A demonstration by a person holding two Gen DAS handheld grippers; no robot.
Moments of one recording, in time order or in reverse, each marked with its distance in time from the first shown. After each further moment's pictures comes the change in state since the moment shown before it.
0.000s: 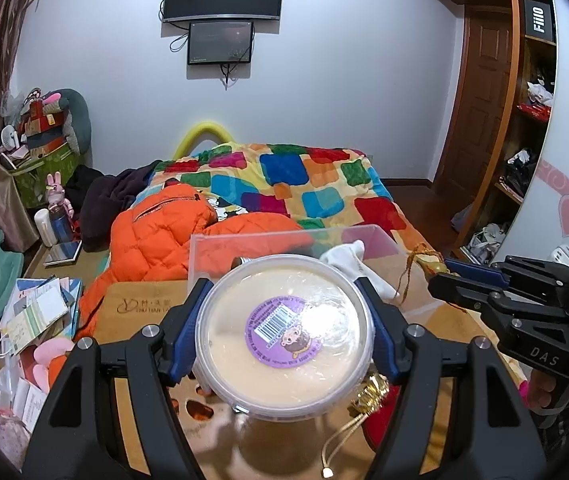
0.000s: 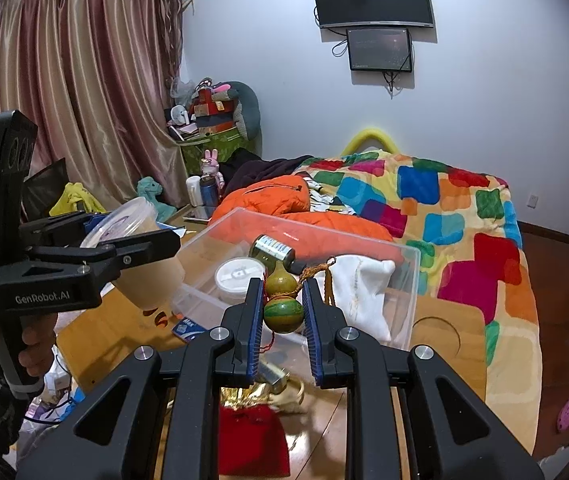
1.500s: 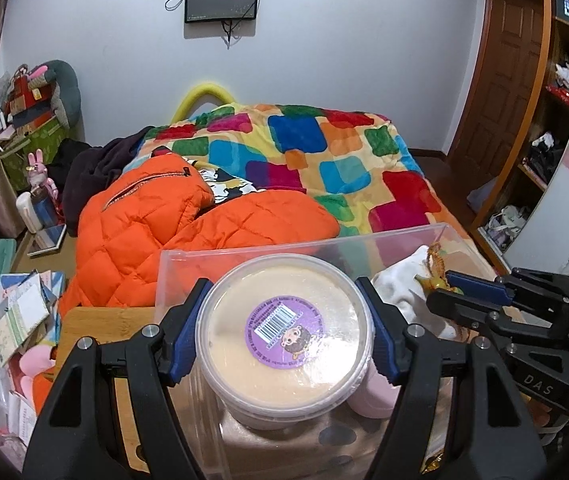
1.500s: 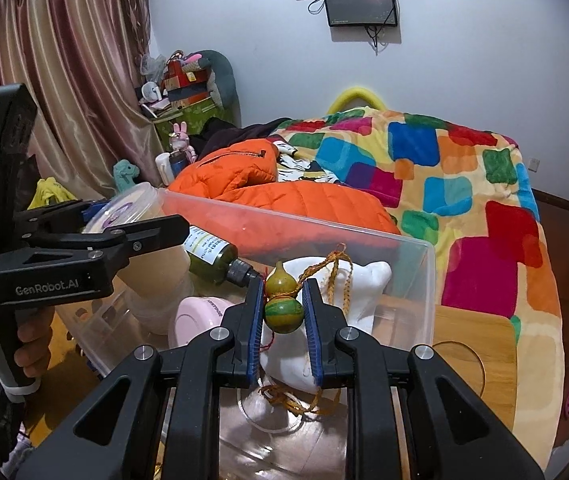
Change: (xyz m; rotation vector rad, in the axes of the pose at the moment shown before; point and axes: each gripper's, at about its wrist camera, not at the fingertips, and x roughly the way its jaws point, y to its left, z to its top) left arm 0.133 0.024 0.021 -0.005 0.148 0.016; right arm 0.113 -0.055 0.008 0.071 0.130 -0.027
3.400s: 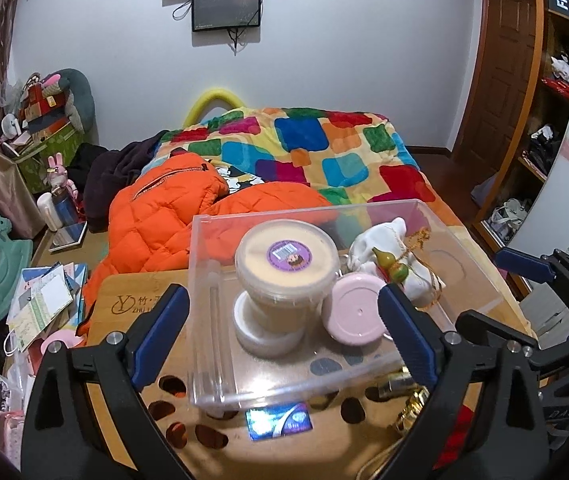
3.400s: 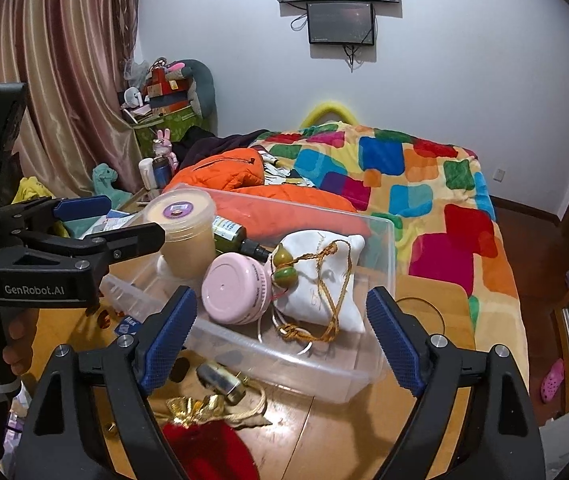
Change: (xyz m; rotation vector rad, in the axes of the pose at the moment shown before) left arm -0.066 -0.012 -0.029 0.017 -0.013 0.040; right arm -0.074 0.040 -0.027 -0.009 -0.047 -0.128
